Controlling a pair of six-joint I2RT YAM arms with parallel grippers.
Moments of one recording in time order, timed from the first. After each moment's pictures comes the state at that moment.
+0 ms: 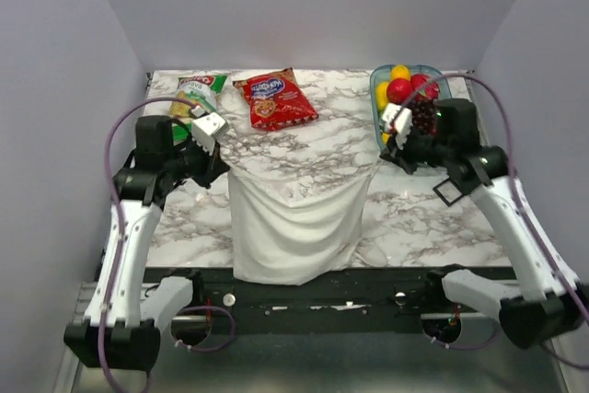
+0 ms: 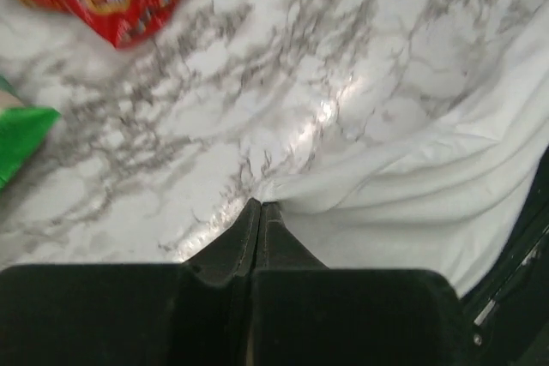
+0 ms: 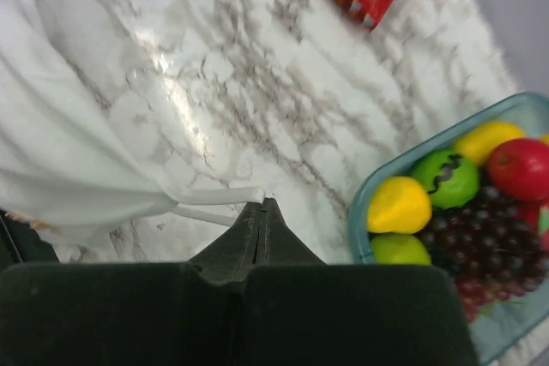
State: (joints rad) left arm -0.06 0.89 1.17 -0.86 0.66 0.35; right arm 0.28 1.02 1.26 -0.83 -0.56 -0.67
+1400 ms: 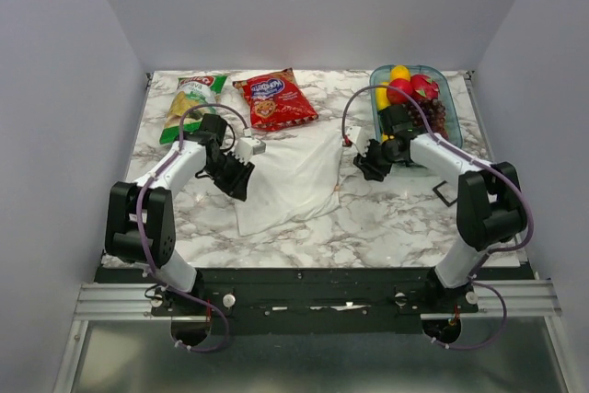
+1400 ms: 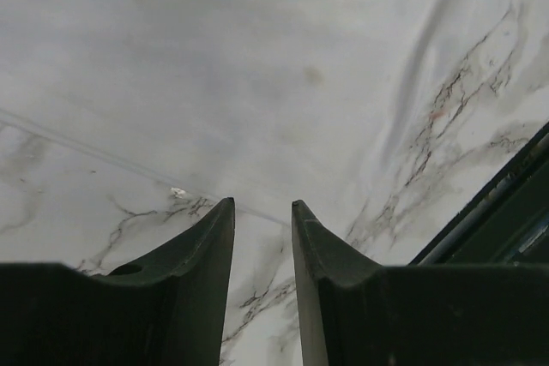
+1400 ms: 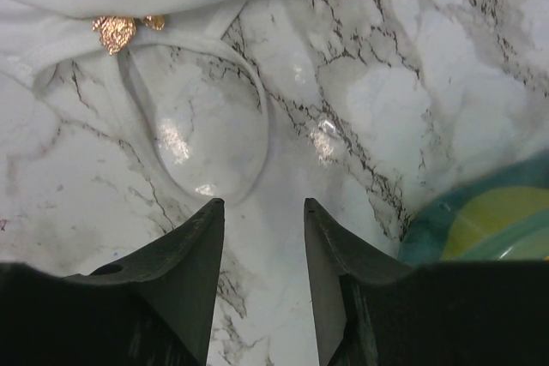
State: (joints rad) left arm -0.18 1.57 1.09 -0.82 0.51 0.50; right arm 0.30 1.69 1.13 -0.59 -0.37 -0.87
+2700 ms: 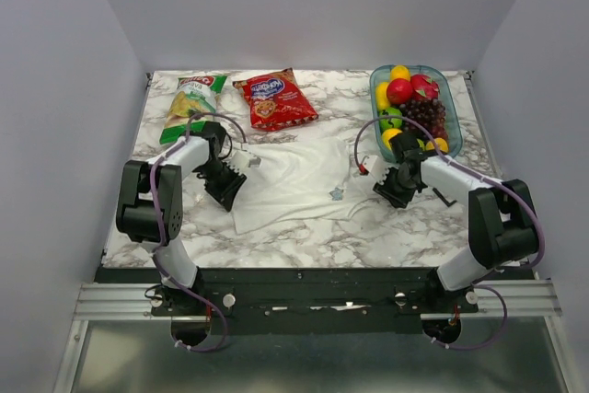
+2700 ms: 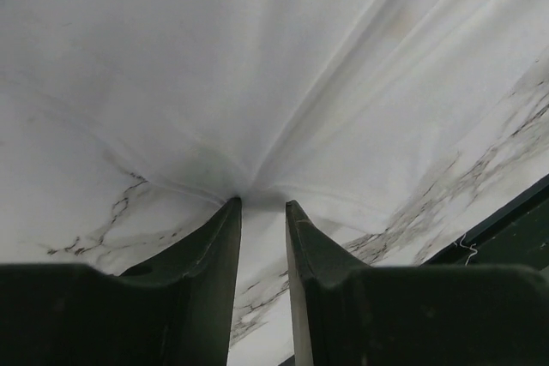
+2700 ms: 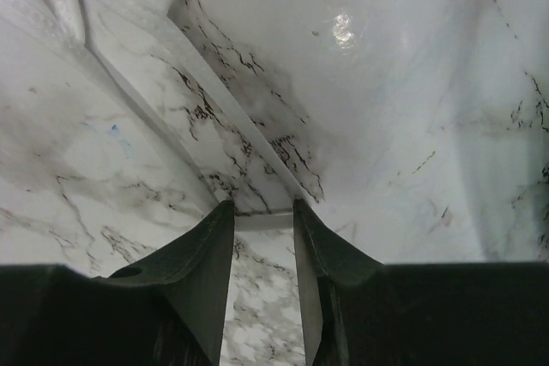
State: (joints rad) left arm -0.14 1.74 1.08 -0.91 0.35 0.62; right arm 0.26 1.57 0.88 -0.63 -0.10 -0.82
